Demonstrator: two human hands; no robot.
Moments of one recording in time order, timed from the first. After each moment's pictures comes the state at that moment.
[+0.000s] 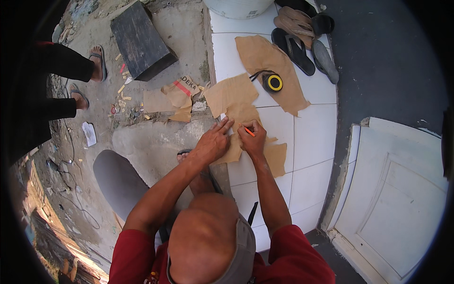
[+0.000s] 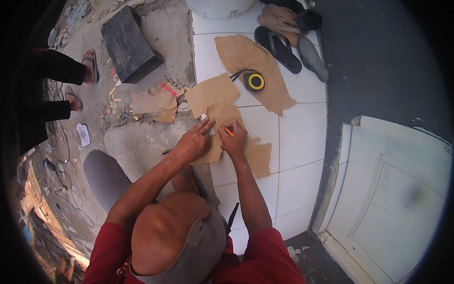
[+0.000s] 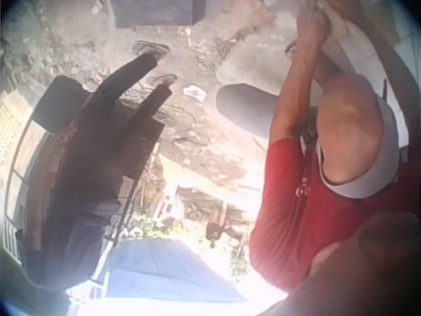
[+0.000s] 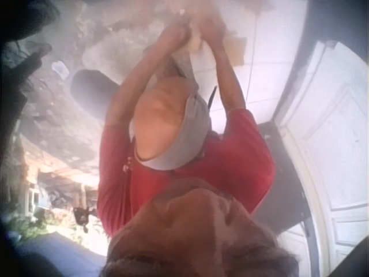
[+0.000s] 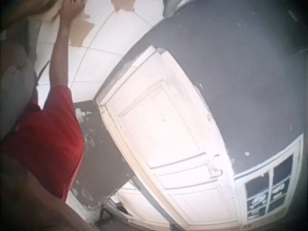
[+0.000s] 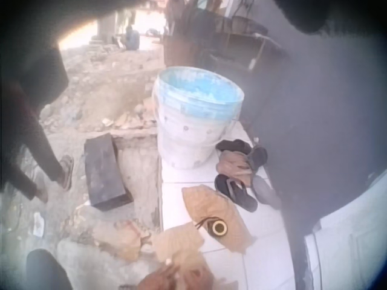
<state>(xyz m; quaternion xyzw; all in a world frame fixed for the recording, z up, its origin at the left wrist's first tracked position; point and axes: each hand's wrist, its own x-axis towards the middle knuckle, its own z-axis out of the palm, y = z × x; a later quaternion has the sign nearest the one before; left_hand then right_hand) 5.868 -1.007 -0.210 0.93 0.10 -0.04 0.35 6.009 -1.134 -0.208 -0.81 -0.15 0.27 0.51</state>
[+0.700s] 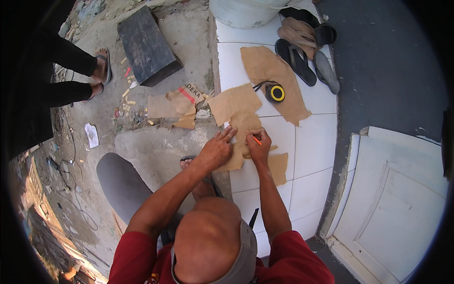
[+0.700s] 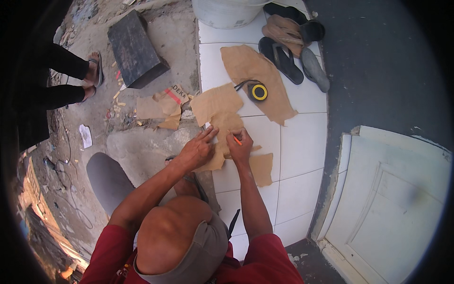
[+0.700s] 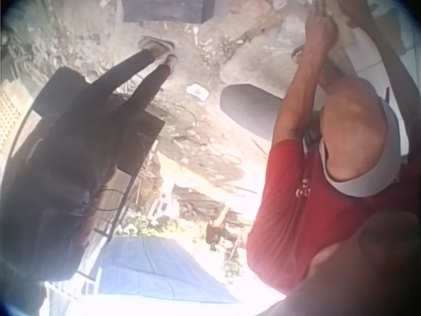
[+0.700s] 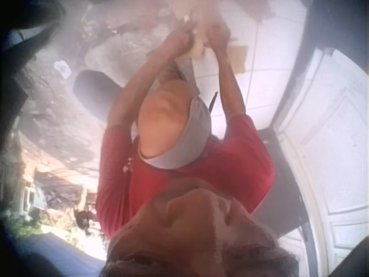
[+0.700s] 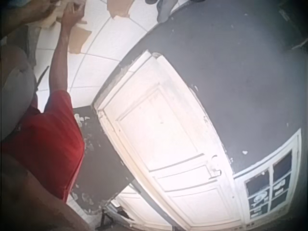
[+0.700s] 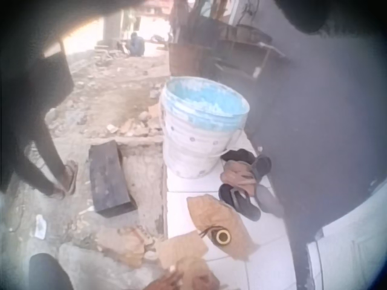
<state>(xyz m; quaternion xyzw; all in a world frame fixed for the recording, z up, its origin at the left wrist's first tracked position) 5.871 -1.010 -0.218 0.94 0.09 -0.01 0.34 6.023 -1.151 -0.233 -0.78 -0.12 0.28 0.55</state>
